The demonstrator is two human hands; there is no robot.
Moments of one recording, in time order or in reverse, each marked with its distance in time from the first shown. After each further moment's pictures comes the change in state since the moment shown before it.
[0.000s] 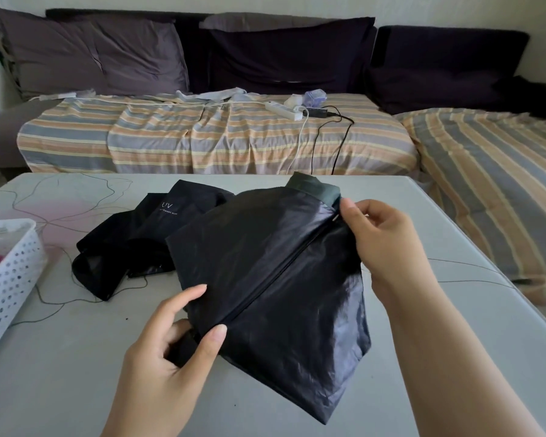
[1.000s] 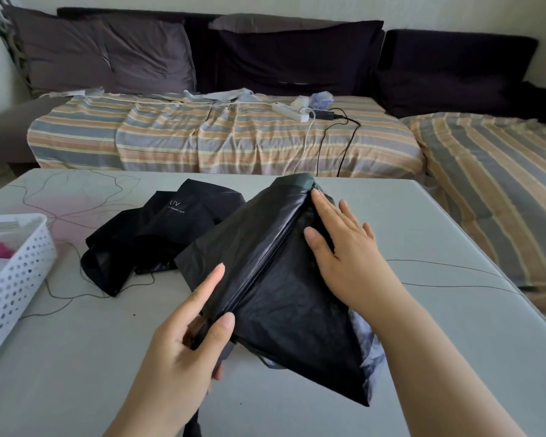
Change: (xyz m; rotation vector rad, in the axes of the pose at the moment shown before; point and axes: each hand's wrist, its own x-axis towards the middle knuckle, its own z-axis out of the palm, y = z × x) left_hand 0.010 0.006 -0.004 -0.139 -0.184 -0.151; right_hand -0.014 0.008 0.018 -0.726 -0.384 -0.346
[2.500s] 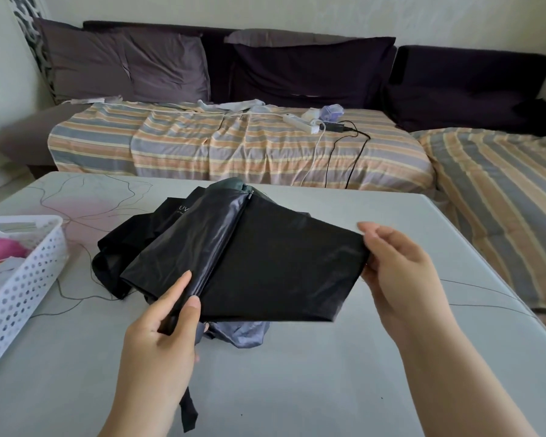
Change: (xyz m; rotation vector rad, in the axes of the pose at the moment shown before) left_hand 0.016 -0.013 -0.004 -0.061 0.433 -0.070; right_hand -0.007 0.002 -0.017 1.131 0.340 0.462
